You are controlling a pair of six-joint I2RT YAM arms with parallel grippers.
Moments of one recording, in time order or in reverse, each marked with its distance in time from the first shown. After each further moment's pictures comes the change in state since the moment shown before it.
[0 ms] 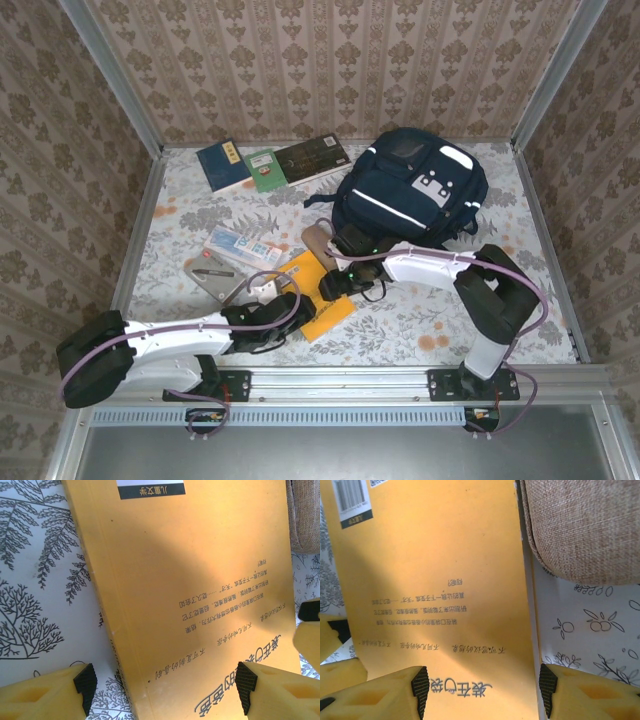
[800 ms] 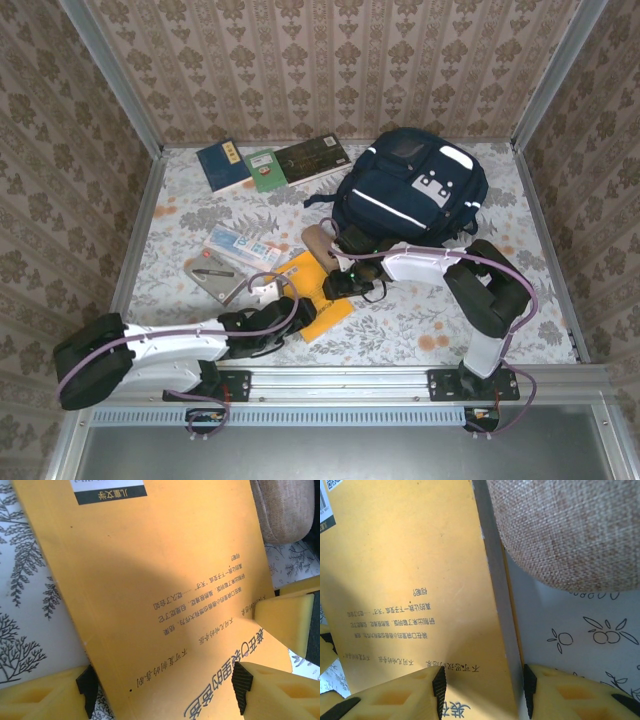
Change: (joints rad) left arm -0.008 -0.018 -0.085 0.181 -0.032 0.132; right arm -0.025 0.045 -0.032 0.076 -0.073 0.077
